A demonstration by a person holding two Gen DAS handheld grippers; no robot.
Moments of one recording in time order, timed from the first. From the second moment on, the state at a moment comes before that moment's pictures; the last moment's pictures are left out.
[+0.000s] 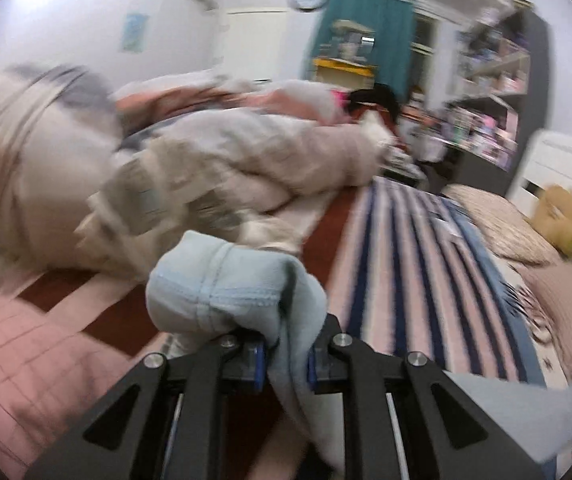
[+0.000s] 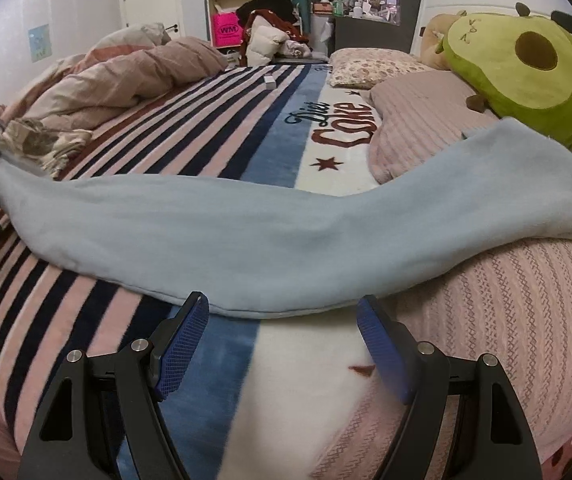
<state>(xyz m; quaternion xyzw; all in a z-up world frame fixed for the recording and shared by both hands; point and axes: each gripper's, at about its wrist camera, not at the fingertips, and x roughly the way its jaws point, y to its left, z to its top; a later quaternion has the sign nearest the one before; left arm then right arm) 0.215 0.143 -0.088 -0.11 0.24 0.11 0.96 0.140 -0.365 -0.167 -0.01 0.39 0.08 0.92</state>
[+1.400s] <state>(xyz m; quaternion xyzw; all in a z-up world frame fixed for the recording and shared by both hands) 0.263 0.064 -0.147 -0.11 0.32 -0.15 0.93 0.271 -0.245 -0.202 0.24 0.45 0.31 0.80</state>
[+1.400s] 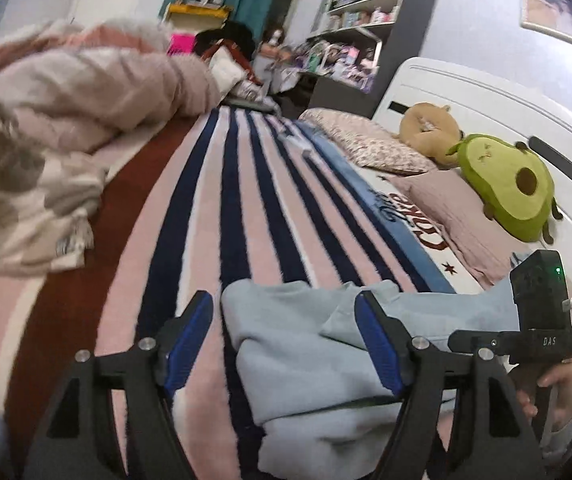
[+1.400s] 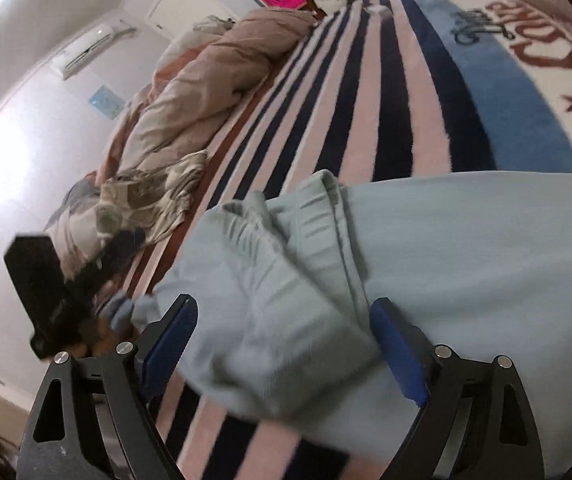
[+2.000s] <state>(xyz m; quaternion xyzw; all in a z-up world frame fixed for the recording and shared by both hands) 0.260 0.045 -0.156 -0.07 0.32 -0.16 0.93 0.229 -0.284 -0.170 0.08 0.41 0.14 0.90</state>
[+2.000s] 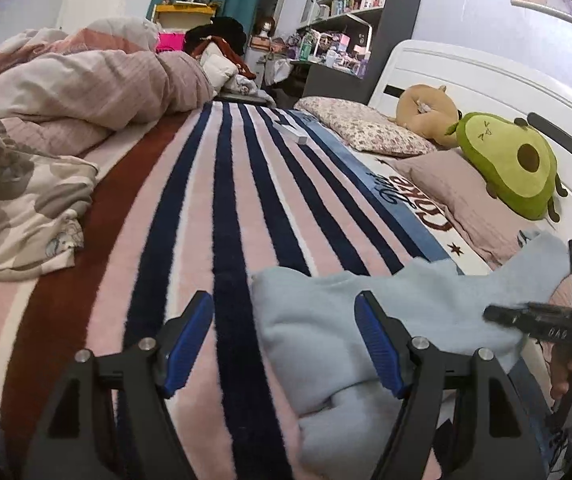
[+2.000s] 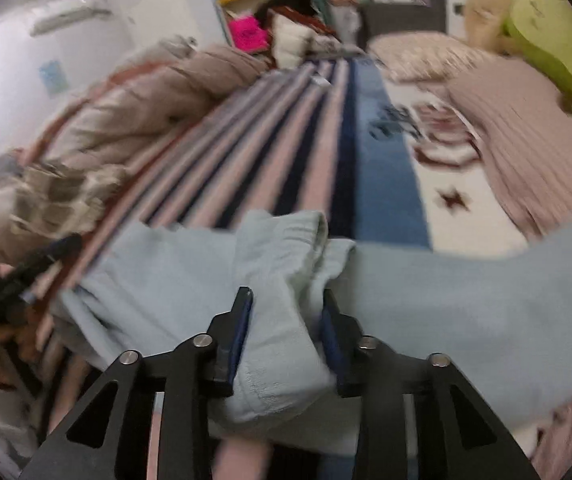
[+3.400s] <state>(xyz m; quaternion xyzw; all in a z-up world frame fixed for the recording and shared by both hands) 0.256 0.039 -0.159 -0.06 0.33 -0.16 0.93 0.168 -0.472 -0.122 0.06 0.35 -0.16 0.92</state>
